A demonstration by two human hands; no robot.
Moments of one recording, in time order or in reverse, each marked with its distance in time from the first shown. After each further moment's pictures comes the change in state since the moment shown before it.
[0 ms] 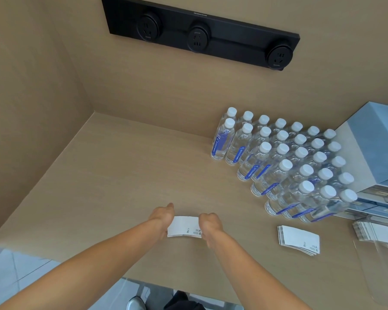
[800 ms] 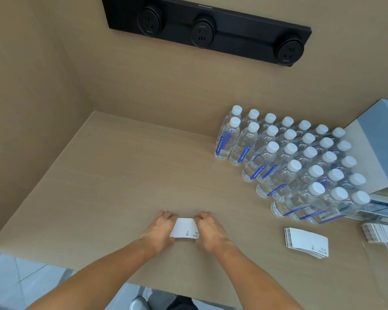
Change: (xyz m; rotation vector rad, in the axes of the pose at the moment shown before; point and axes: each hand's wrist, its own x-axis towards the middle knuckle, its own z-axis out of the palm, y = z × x) left_hand 0.032 -0.042 -0.021 1.086 -0.022 0.846; right_hand 0.028 0.018 0.003 -1.145 -0.076 -0.742
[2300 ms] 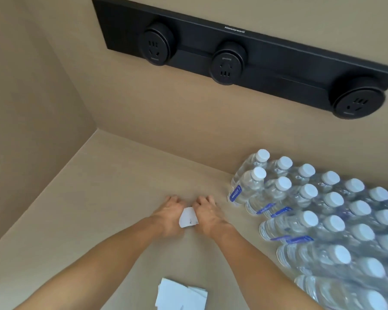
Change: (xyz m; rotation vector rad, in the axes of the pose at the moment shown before) left_hand 0.165 -0.016 -0.118 -0.015 -0.086 -0.150; right_hand 0.188 0.015 -0.115 -0.163 -0.060 -0.096
